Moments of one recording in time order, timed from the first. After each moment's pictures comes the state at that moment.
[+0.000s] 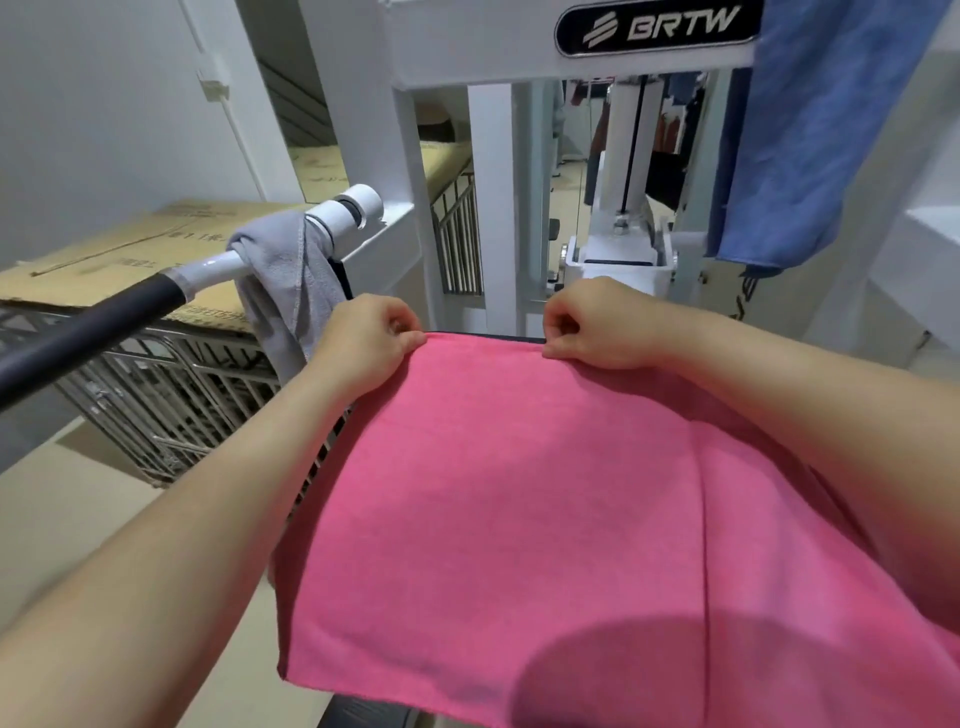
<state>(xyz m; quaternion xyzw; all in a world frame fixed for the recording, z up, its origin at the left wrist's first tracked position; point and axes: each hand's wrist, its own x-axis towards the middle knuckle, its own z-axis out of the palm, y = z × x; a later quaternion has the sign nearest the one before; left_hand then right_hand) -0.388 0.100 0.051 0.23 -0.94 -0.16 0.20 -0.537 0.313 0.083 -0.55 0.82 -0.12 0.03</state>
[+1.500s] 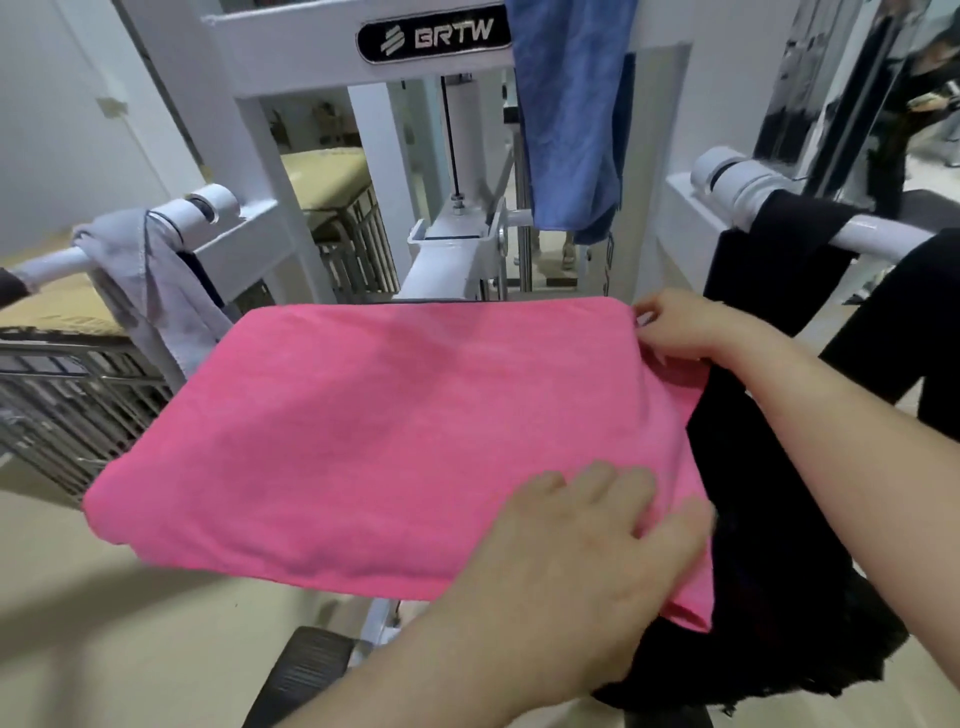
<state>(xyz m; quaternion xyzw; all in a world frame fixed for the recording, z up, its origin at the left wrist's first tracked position) -0.323 0.493 0.043 -0.15 -0.97 0.02 0.16 -0.598 0.562 0.042 -0.24 0.93 -0.25 0.14</state>
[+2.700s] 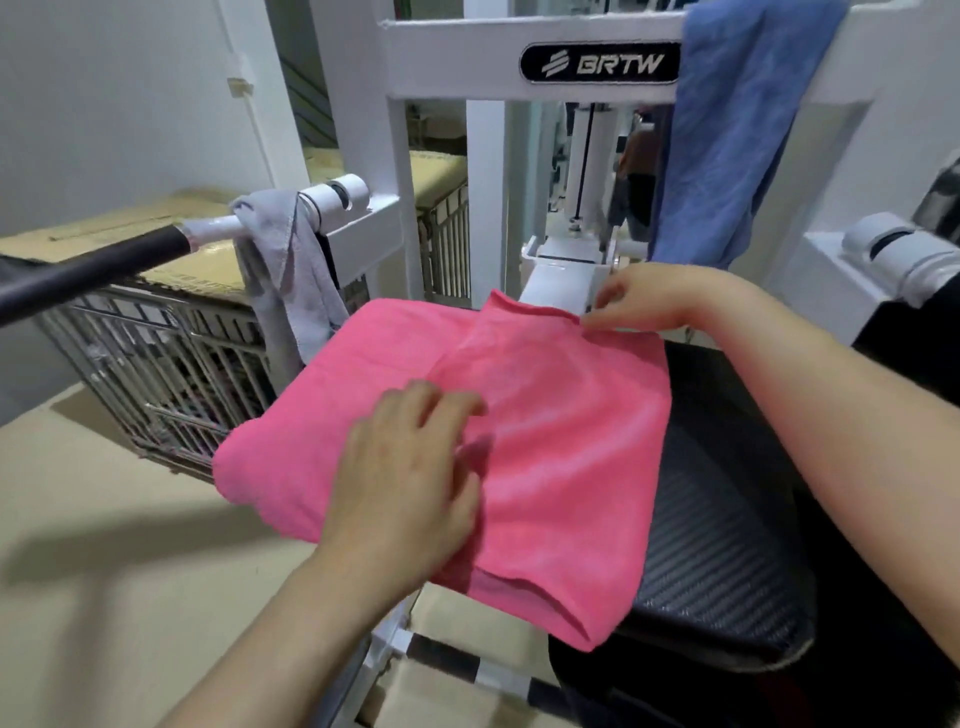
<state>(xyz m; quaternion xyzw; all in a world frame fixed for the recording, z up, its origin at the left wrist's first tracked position) -0.270 0.337 0.048 0.18 -0.95 -0.09 0.25 -0.545 0.417 0.119 -0.38 0.92 -0.04 0.10</state>
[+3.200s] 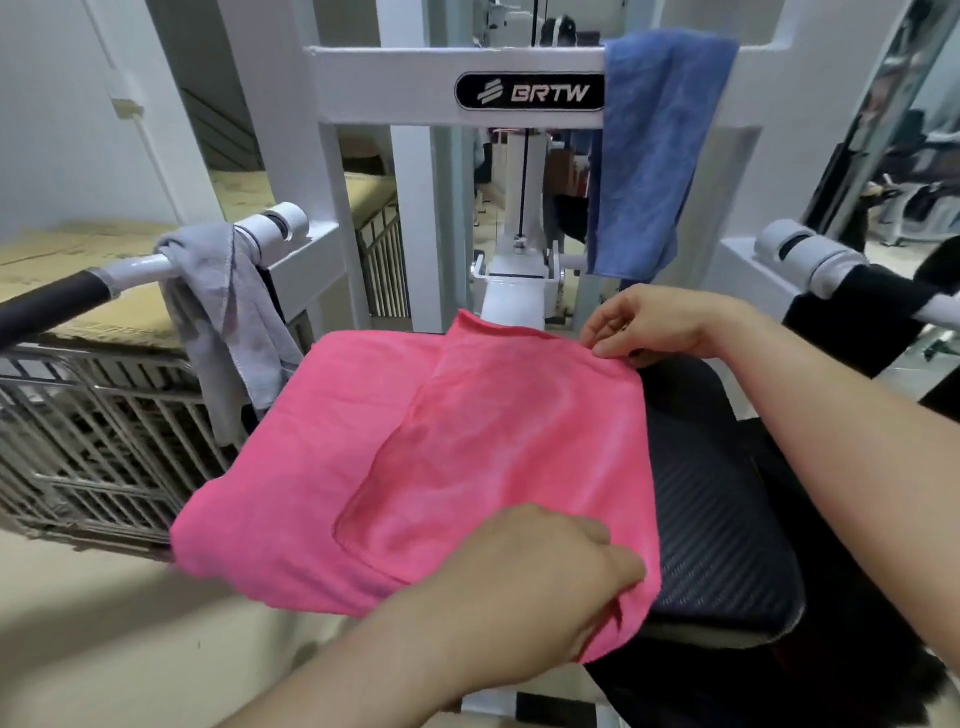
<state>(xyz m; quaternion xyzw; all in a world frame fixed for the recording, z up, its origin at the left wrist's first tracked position) -0.290 0.364 0.053 -0.22 -0.97 -0.05 0.04 -0.549 0.455 0.108 -0.31 0.87 -0.28 0.25</state>
